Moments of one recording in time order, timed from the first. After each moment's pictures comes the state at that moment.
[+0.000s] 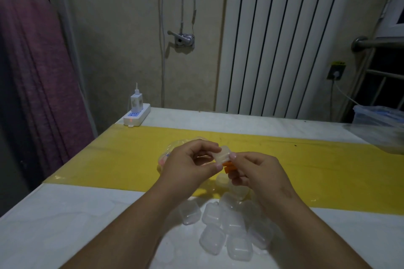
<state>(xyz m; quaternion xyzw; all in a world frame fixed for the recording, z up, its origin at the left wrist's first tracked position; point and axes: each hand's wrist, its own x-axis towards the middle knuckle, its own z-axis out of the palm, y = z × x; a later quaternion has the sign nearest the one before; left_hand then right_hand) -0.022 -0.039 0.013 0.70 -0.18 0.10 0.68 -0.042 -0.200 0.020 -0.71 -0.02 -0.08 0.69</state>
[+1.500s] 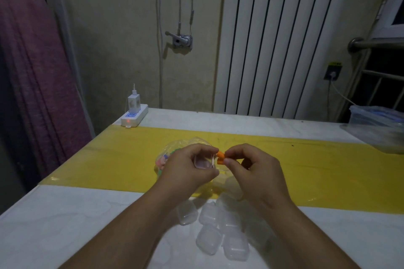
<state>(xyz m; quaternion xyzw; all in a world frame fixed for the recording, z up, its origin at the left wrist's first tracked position) -0.019 -0.038 0.009 0.80 -0.15 0.11 0.57 -0.046 -0.201 0.020 -0.85 -0.09 -0.25 0.45</state>
